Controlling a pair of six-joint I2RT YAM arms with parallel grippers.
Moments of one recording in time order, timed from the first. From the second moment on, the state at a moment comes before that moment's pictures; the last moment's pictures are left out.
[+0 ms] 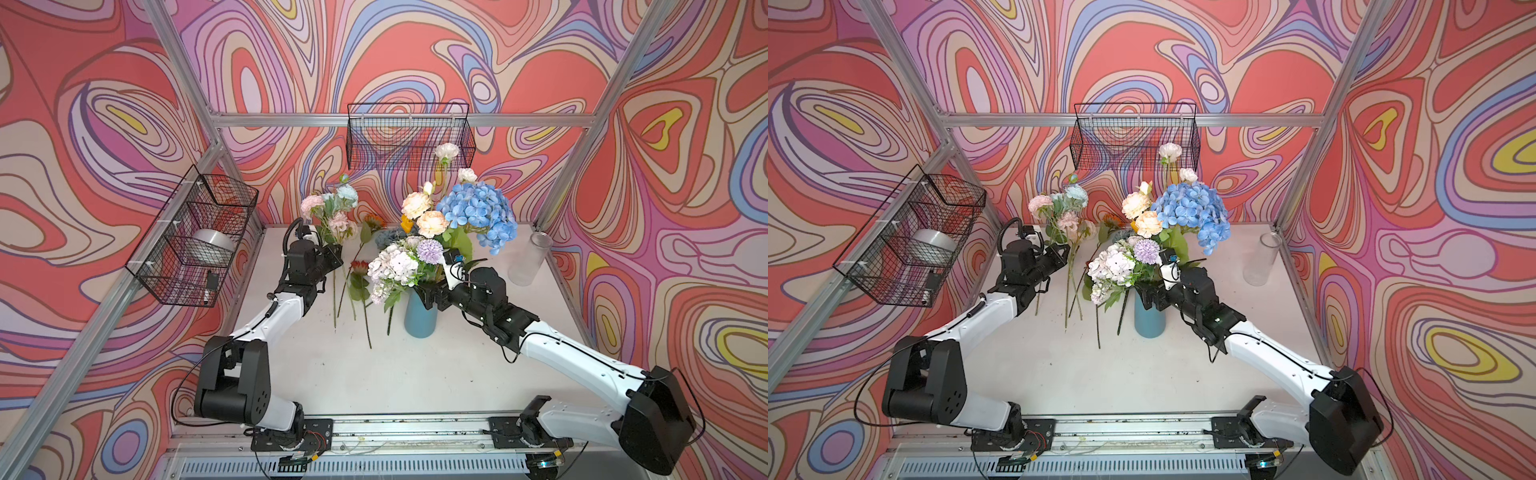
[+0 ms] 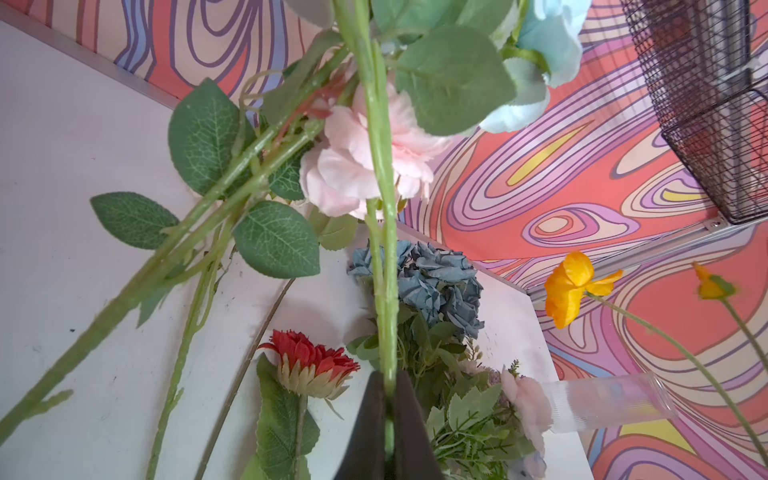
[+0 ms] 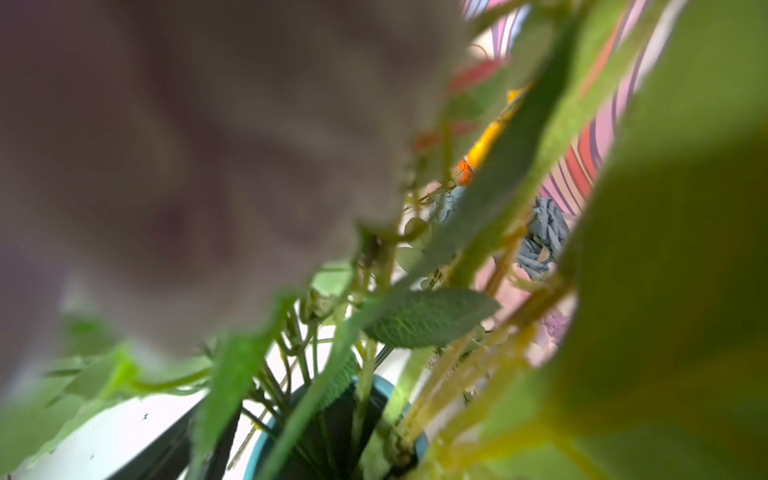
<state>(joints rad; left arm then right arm) -0.12 1.47 0.91 0.25 0.22 -0.70 0.63 1.23 0.82 0.12 -0.08 0.13</state>
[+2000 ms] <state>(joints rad) -0.08 1.96 1.33 -0.55 -0.10 -0.16 0.64 1.24 0.83 0.19 0.00 0.16</state>
